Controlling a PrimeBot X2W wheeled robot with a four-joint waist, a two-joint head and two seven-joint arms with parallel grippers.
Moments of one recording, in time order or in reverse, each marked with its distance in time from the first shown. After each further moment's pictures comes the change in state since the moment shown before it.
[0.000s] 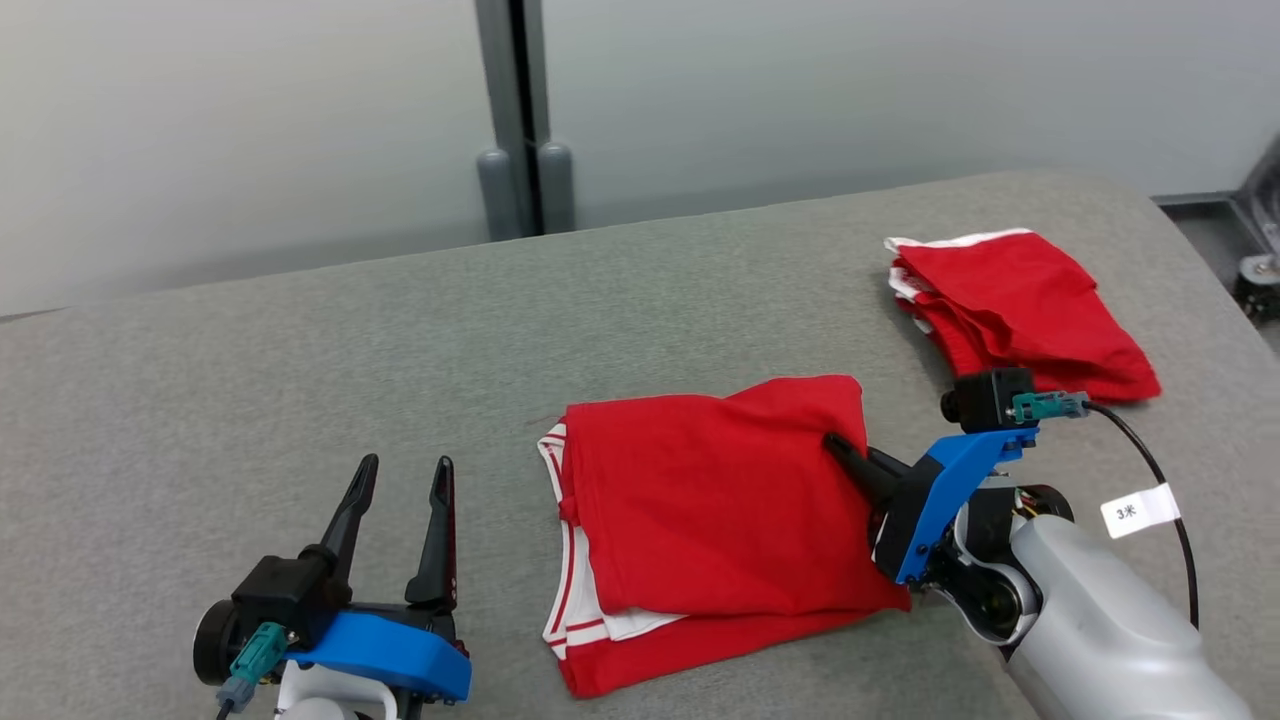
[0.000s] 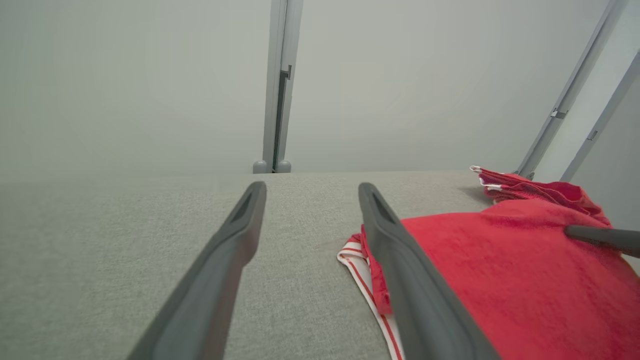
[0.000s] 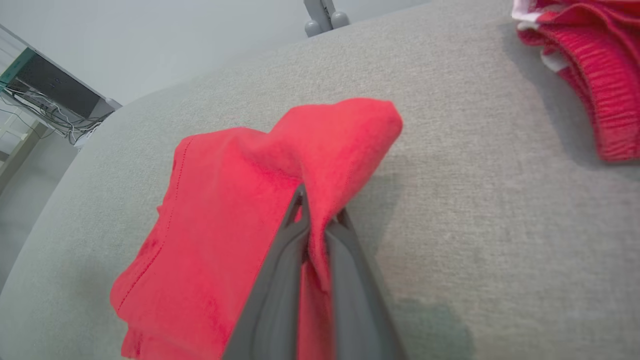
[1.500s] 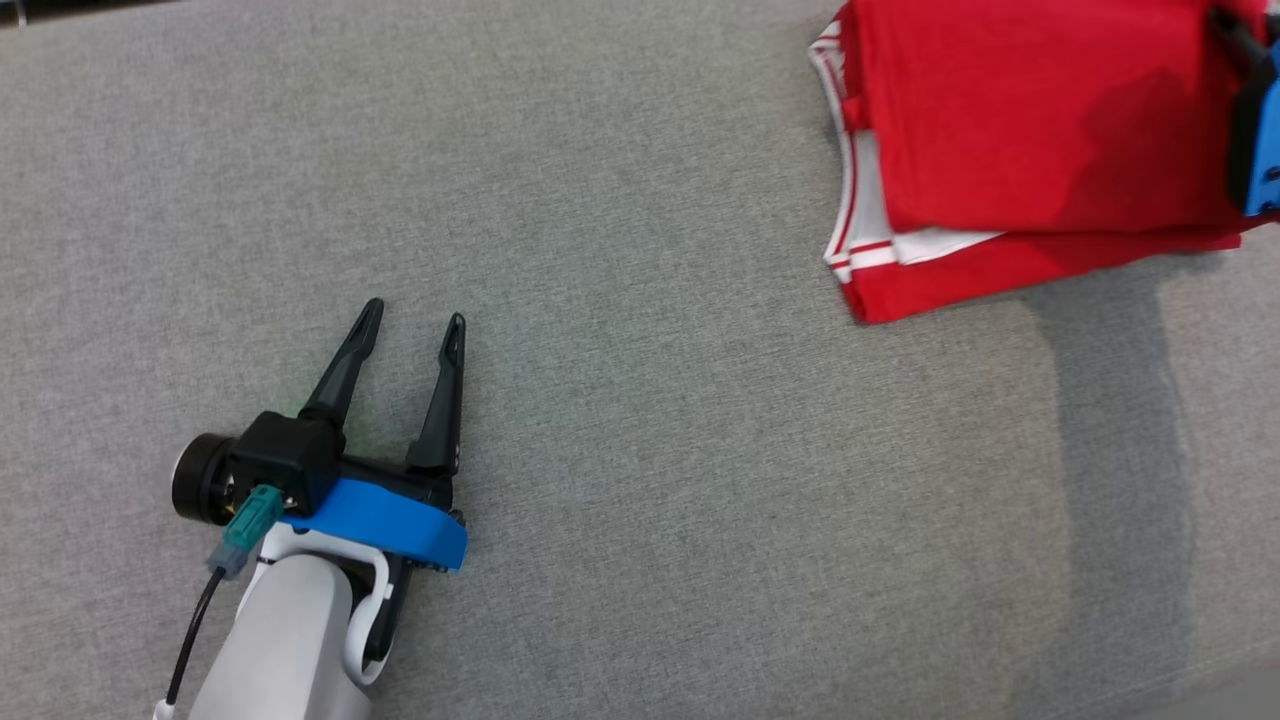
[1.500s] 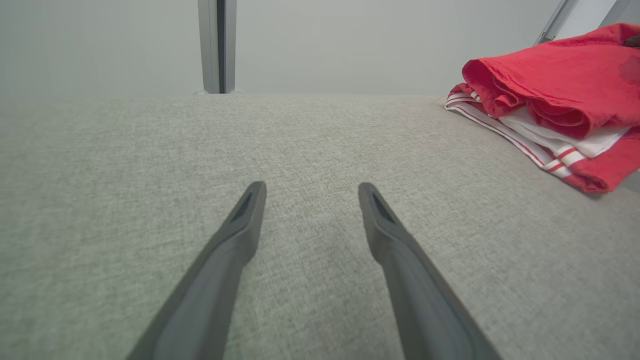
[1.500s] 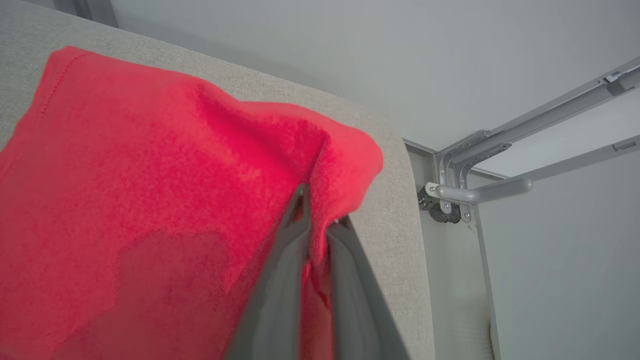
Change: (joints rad) left arm -0.236 0.064 -0.080 0.042 0.029 0.000 -0.003; right arm -0.529 -0.369 -0.047 0.021 -0.413 0.000 0.169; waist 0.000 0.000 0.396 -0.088
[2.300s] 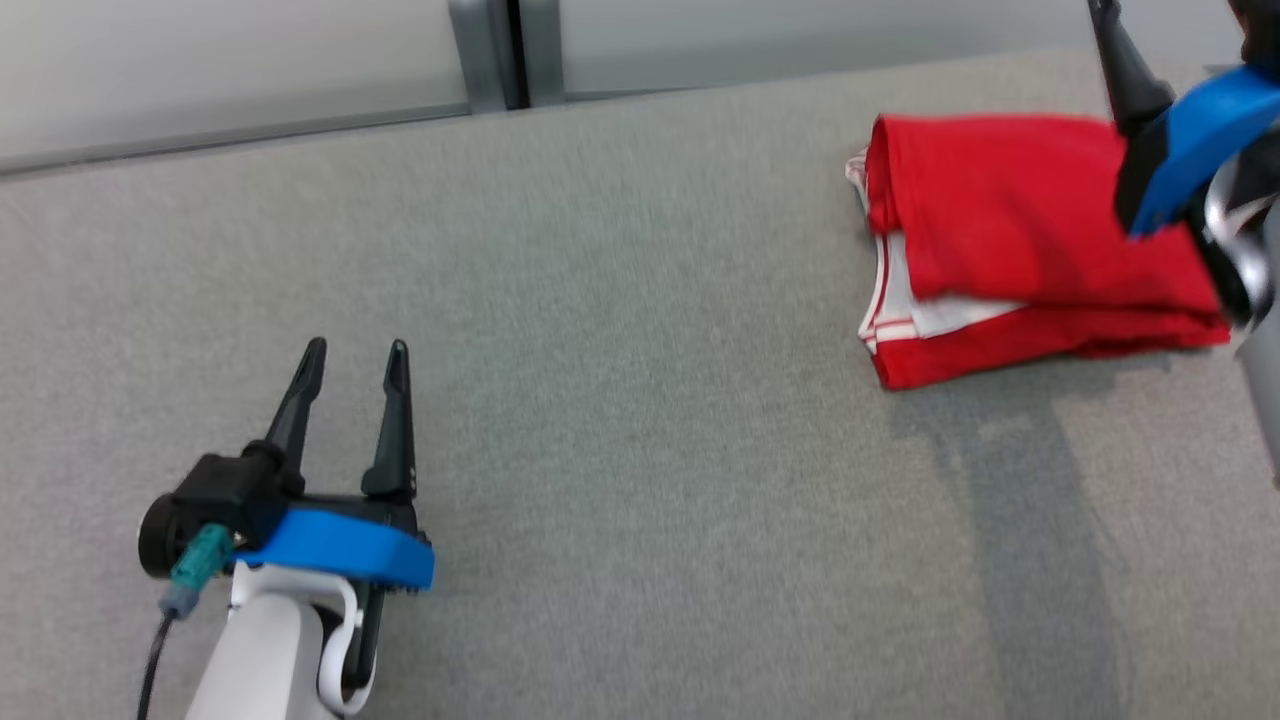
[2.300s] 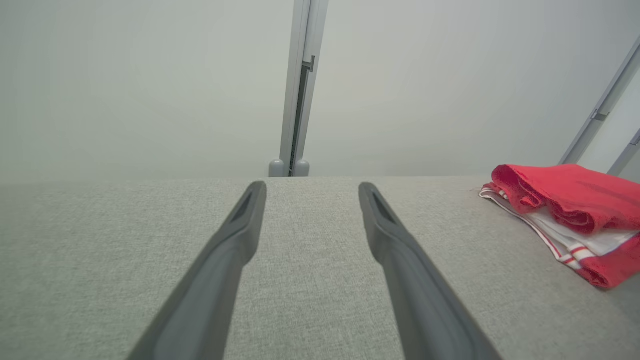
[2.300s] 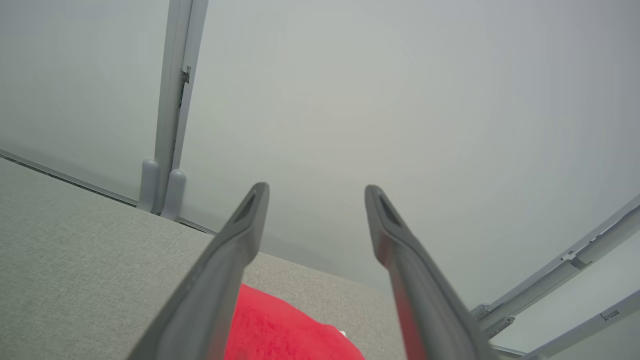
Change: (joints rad) left arm 0.066 -0.034 0.109 -0.020 -0.018 -0.002 0.001; right arm 0.126 0.196 -0.262 -0.067 -0.359 0.000 -0.370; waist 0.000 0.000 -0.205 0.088
